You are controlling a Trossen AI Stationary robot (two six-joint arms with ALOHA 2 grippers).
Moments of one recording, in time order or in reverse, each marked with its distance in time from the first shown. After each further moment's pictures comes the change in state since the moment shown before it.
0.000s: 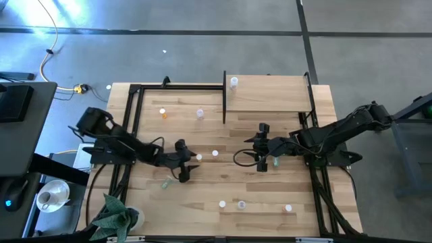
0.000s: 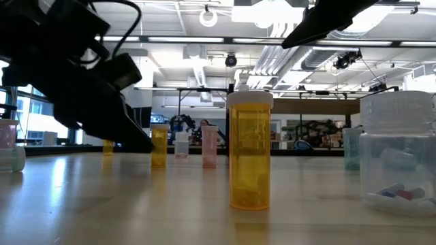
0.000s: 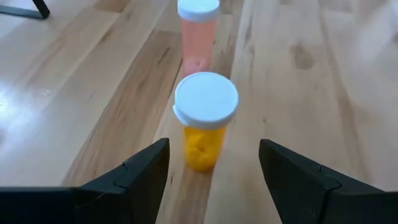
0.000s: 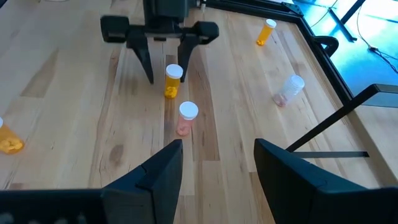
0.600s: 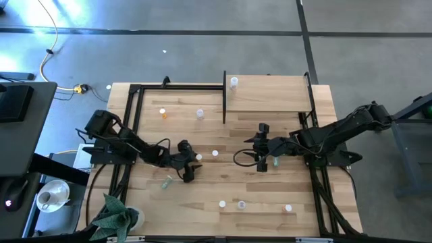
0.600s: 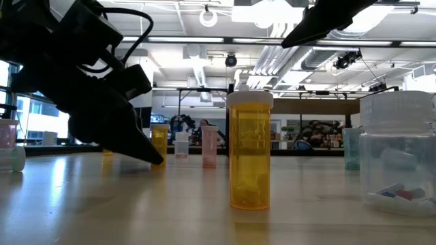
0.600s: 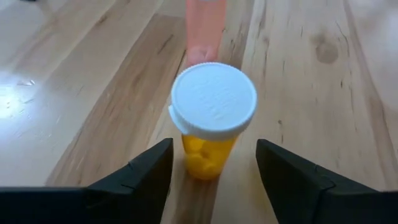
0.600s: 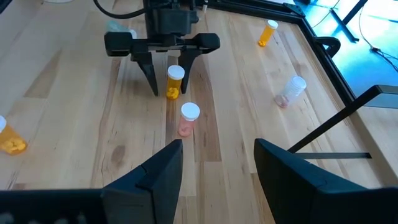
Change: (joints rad) left arm 0.012 0.082 0.049 -0.003 -0.010 -0.022; right arm 0.000 0.000 0.000 0.004 -0.006 0.000
